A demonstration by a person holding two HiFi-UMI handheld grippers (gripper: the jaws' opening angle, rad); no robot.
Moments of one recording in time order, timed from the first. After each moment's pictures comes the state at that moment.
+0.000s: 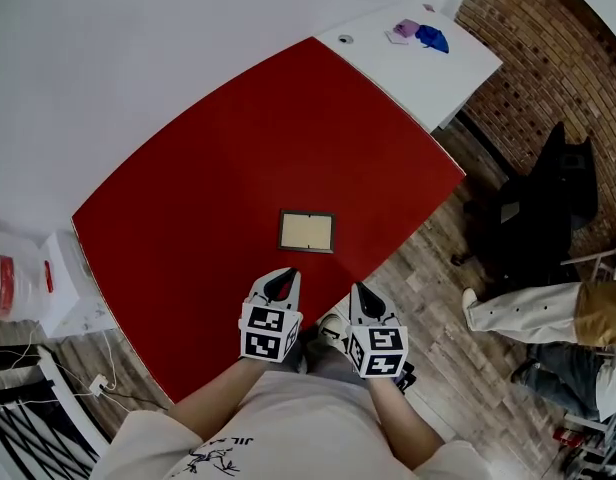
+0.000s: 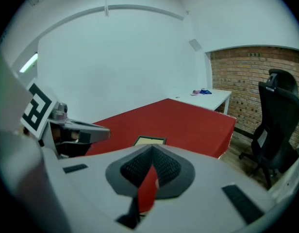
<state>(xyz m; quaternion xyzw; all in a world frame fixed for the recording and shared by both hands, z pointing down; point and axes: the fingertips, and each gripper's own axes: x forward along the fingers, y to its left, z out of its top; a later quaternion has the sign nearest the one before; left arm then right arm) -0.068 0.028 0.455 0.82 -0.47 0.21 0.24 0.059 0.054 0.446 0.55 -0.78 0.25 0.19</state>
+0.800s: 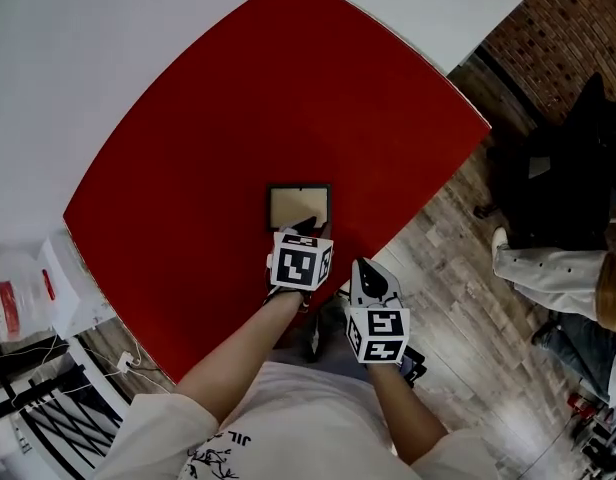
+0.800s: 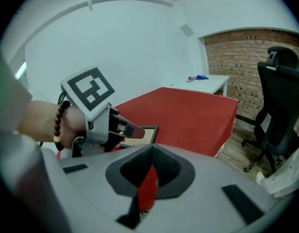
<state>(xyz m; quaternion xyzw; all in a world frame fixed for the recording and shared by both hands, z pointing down) 0.014 -0.060 0.575 0.76 -0.41 0.33 0.37 0.083 0.014 0.523 0.54 -0.75 0.31 0.20</state>
